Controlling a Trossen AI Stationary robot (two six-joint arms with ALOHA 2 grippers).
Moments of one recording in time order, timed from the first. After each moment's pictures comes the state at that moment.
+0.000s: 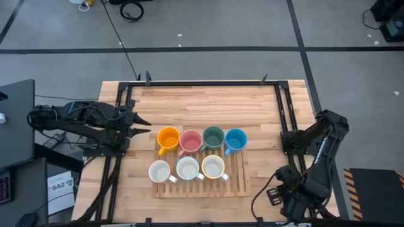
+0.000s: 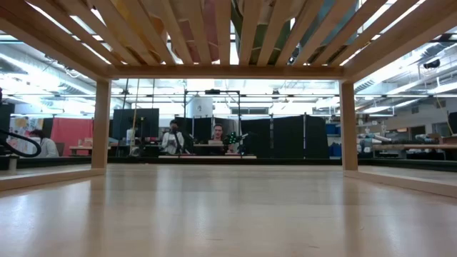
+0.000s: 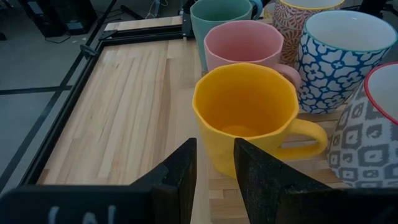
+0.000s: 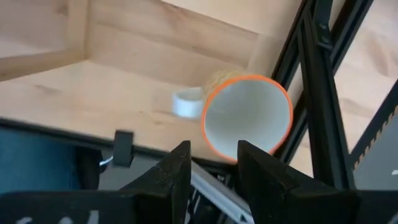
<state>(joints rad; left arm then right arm) -0.15 0.67 0.97 -0.77 -0.18 0.00 1.02 1.67 1.57 -1.51 -0.09 2.34</state>
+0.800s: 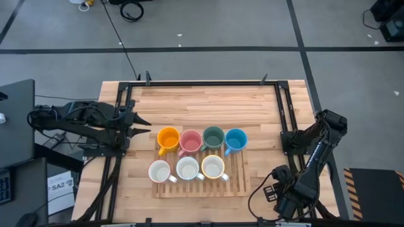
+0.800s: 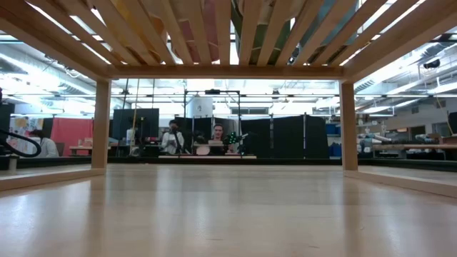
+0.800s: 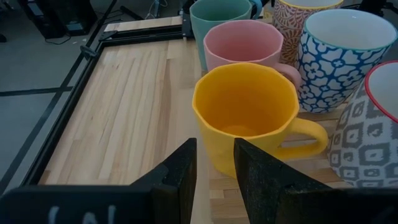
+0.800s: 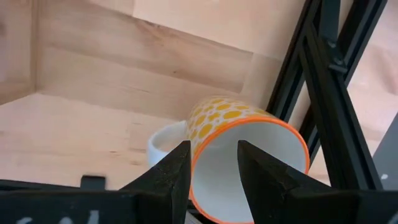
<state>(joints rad) -0.15 0.67 0.97 -0.77 -0.18 0.01 1.01 1.67 1.34 -1.36 -0.10 2.34</state>
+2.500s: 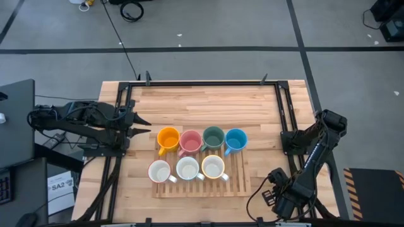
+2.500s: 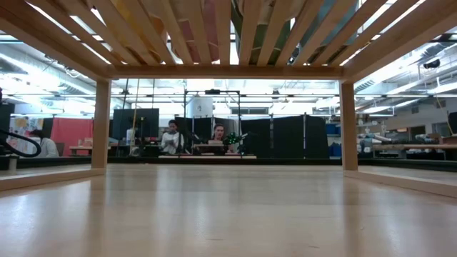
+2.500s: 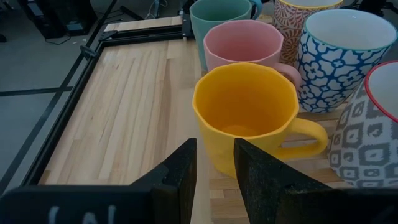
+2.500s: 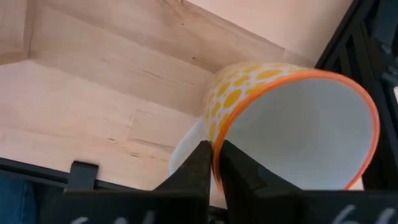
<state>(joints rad) -0.15 0.67 0.97 -0.77 -0.18 0.01 1.01 1.67 1.24 -1.20 -0.10 2.22</state>
